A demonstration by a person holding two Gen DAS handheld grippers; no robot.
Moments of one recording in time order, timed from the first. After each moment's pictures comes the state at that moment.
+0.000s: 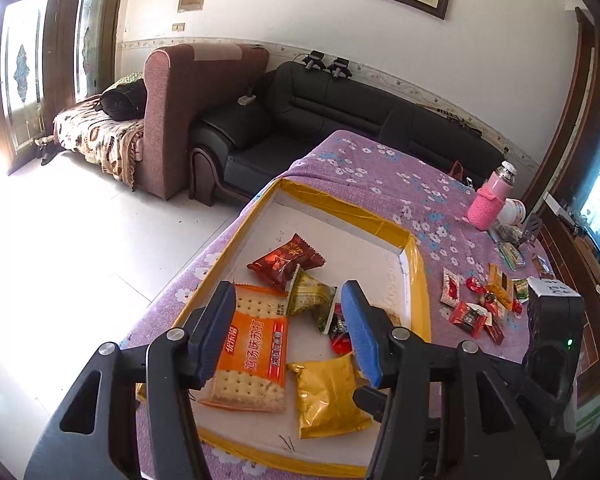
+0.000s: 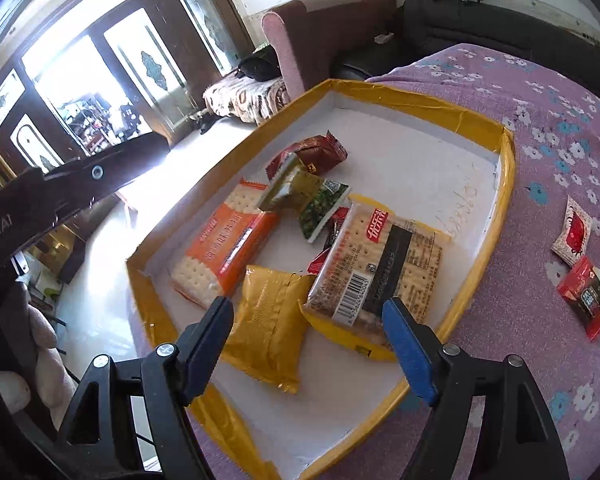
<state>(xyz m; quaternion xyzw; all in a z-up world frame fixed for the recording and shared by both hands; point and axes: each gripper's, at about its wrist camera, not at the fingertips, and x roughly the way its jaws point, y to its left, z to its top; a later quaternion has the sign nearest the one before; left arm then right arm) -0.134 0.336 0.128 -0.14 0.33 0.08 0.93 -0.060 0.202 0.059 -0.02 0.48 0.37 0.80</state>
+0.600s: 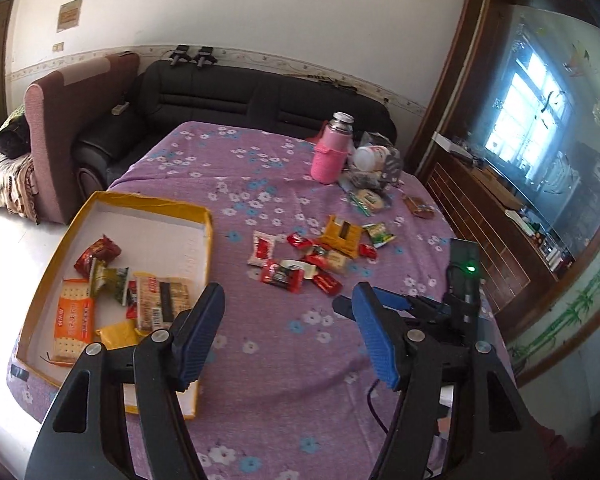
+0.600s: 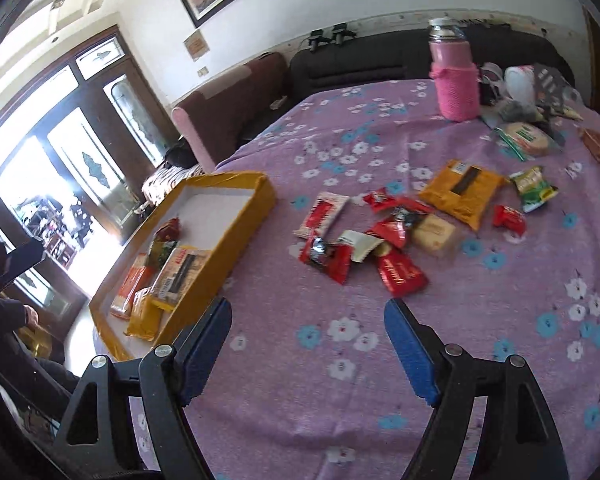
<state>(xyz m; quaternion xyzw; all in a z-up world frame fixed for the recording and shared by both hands) -0.158 0.155 0.202 -0.08 0.35 -0.14 0.92 -0.059 -0.038 0.085 0.10 0.42 0.22 0.88</state>
